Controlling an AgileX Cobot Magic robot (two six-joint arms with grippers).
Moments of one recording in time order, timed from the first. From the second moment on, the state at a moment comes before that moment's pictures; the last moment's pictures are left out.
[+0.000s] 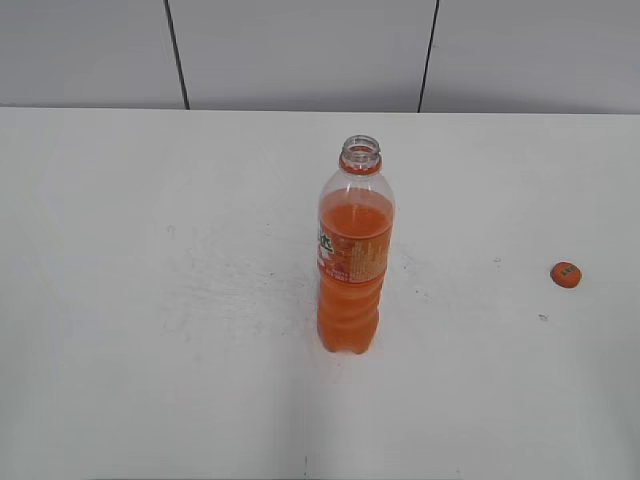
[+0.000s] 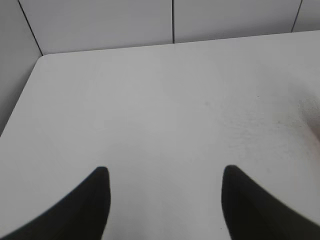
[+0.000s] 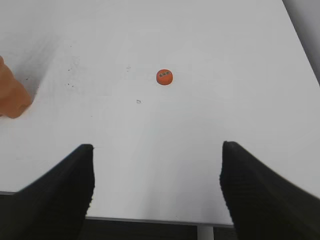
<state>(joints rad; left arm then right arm) -0.06 0.00 -0.57 0.02 1.04 0.00 0.03 -0.01 -0.44 0.05 1.02 -0.12</state>
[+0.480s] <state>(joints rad) -0.06 0.00 -0.57 0.02 1.04 0.00 0.03 -0.01 -0.44 0.06 1.02 -0.12</state>
